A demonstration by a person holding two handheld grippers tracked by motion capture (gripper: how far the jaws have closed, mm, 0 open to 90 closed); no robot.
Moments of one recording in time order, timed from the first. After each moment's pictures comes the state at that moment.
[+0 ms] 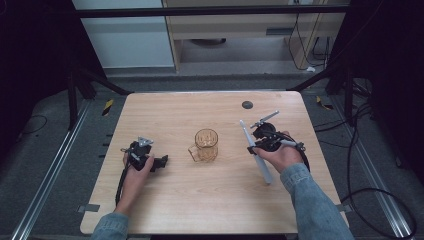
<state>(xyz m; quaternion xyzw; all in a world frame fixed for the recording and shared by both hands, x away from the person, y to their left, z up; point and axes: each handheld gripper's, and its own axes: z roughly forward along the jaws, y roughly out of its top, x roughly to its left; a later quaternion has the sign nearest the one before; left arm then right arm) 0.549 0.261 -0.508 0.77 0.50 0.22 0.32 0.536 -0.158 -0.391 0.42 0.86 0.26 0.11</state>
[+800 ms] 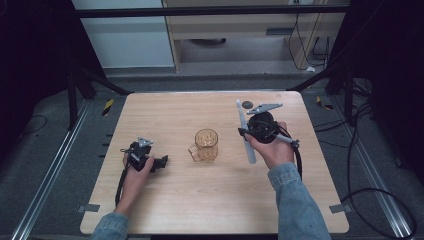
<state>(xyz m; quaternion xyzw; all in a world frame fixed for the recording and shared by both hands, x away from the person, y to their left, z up) 0.548 0.261 -0.508 0.77 0.51 0.22 0.32 0.530 -0.137 -0.348 0.42 0.80 0.38 0.20</state>
